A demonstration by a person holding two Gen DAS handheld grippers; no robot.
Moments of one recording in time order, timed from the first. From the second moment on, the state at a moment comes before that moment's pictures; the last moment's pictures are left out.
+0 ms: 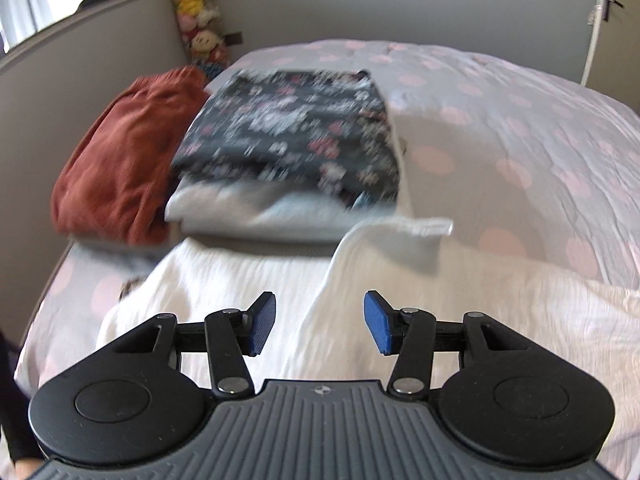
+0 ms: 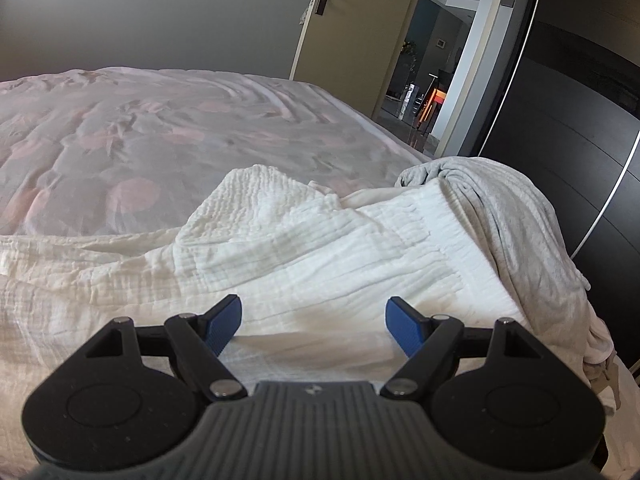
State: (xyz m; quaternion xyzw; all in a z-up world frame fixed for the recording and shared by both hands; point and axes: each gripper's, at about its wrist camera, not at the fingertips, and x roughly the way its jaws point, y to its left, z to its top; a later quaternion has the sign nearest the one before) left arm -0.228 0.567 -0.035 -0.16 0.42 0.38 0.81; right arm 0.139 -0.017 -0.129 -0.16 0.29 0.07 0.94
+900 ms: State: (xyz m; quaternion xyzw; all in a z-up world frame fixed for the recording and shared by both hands) left arm -0.210 0.498 0.006 -0.27 0.29 0.32 0.86; right arm 0.134 -0.026 -0.106 -0.10 0.32 0.14 0.93
